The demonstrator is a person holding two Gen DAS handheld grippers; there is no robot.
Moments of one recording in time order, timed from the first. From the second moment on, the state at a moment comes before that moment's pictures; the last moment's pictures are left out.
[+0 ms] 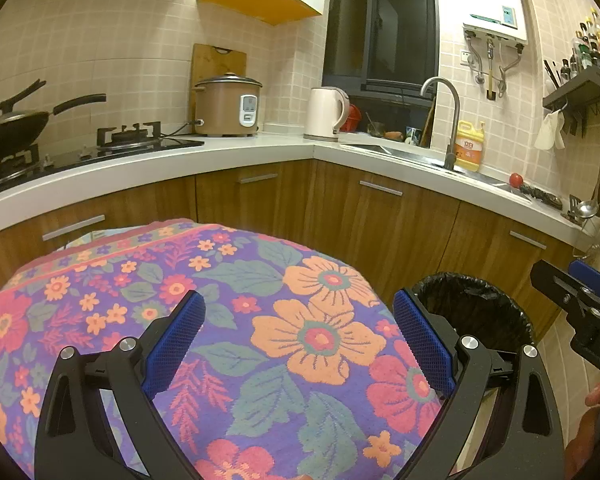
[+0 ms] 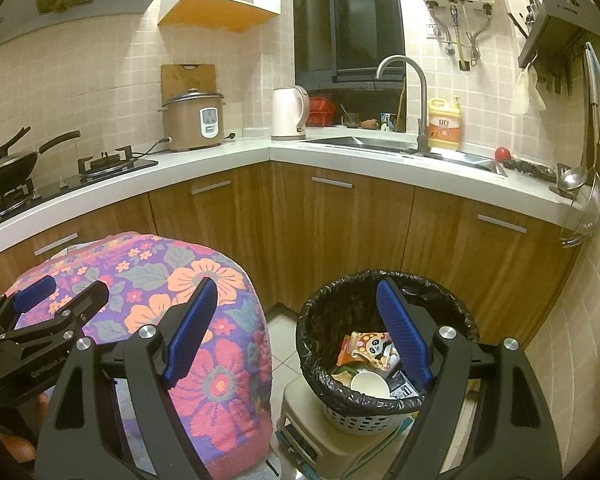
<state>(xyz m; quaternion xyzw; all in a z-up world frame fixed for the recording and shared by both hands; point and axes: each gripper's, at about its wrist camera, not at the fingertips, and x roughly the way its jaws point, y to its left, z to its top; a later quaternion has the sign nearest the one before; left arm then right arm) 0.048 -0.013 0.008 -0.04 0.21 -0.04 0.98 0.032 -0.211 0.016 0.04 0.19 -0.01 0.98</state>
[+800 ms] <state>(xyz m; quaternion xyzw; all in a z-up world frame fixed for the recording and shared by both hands) 0.043 -0.019 0.011 0.00 0.19 -0.04 0.98 0.032 -0.213 0.012 0.04 0.20 -0.02 0.98</state>
